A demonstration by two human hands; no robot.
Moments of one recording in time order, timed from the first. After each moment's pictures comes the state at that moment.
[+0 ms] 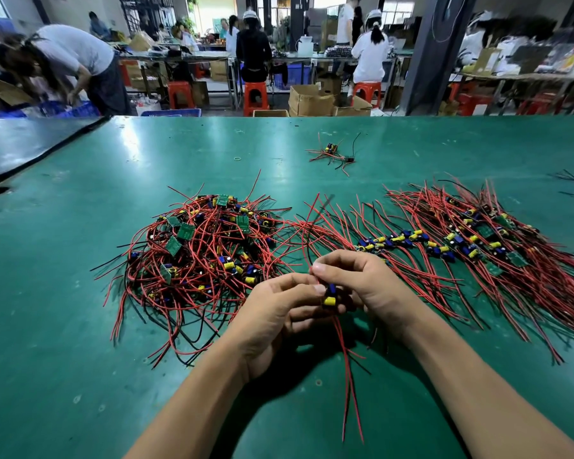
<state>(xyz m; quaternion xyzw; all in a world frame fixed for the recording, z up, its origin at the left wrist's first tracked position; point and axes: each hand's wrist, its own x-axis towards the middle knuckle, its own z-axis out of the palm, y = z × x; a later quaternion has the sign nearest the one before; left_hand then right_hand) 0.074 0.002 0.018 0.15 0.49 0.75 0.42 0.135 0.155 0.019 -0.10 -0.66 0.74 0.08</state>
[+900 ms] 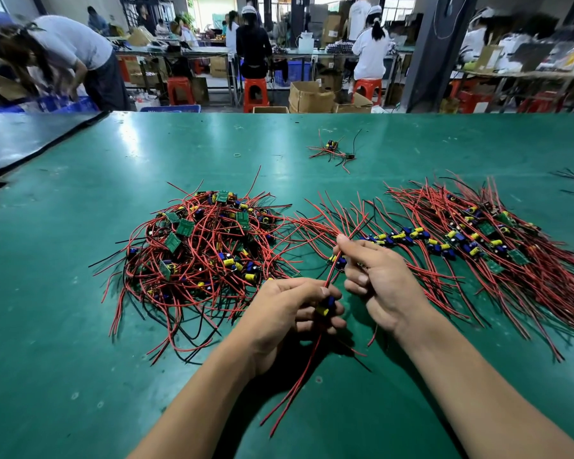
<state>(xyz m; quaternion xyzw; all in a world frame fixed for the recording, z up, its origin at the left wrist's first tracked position) 0.079 0.008 0.017 0.19 0.56 0.70 0.41 0.126 0.160 0.018 -0.20 -0.51 0.81 0.21</state>
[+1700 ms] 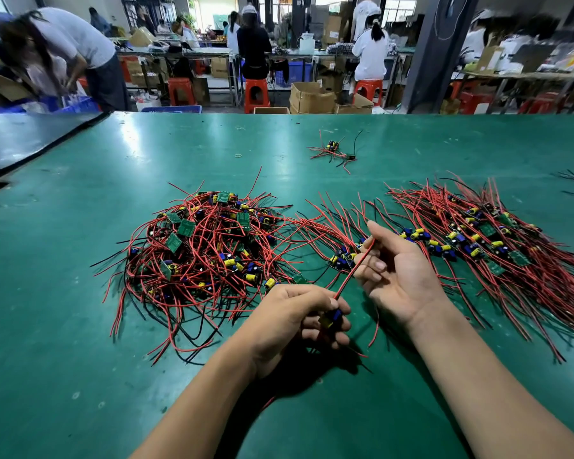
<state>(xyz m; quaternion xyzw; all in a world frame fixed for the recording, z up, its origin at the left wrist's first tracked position) 0.084 0.005 0.021 0.22 0.57 0.66 0.44 0.129 0.173 0.035 -0.24 -0.31 0.90 0.18</state>
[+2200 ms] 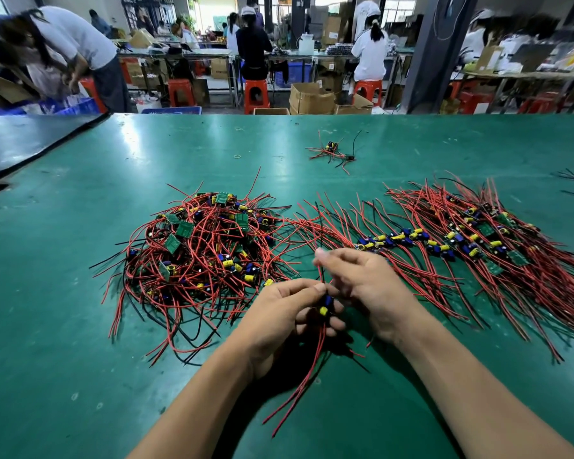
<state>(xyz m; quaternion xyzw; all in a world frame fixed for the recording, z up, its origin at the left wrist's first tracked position) 0.080 0.008 0.014 0.17 0.54 0.71 0.42 0.133 0.149 0.017 -0.18 -0.61 0.76 0.11</state>
